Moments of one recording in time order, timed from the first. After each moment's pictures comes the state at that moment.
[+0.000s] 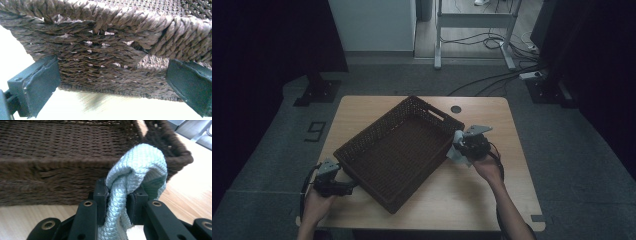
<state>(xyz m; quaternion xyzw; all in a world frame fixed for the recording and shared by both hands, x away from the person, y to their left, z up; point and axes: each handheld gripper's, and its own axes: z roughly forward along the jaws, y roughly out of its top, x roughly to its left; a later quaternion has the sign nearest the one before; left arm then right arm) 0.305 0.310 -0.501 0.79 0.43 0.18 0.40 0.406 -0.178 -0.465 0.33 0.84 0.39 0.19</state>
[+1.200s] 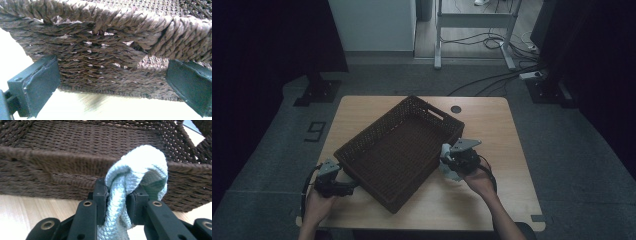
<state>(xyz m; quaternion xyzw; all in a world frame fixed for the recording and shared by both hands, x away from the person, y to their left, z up) 0.304 0.307 -0.501 0.79 0.43 0.18 0.40 0.361 -0.143 -0.465 0.27 0.85 0.41 0.16</state>
